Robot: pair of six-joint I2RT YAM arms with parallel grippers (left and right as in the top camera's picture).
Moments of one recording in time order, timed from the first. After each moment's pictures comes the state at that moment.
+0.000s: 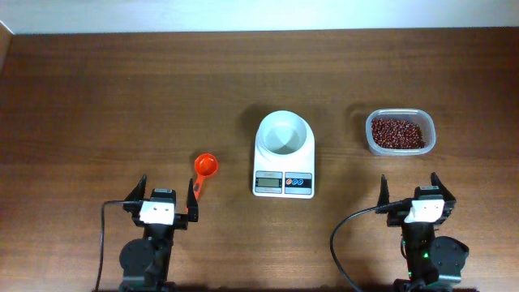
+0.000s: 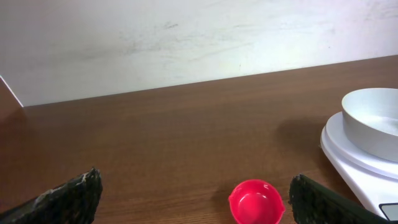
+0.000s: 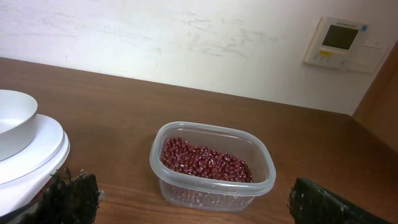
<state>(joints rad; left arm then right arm) -0.02 0.03 0.01 -0.08 0.01 0.14 -0.11 0.01 0.01 -0.07 -0.09 -0.17</state>
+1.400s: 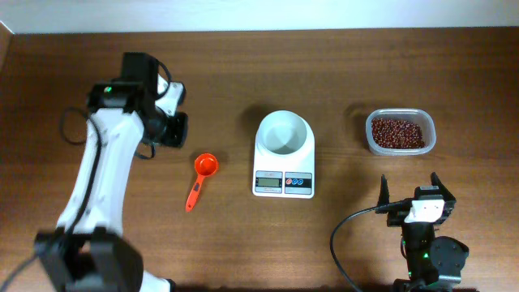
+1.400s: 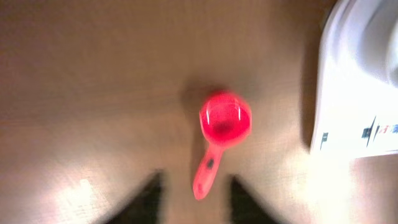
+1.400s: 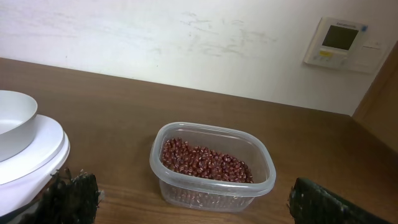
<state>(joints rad) -0.01 1.68 1.52 -1.24 0.10 0.11 -0.11 0.01 0.01 -0.07 -0.09 -0.17</state>
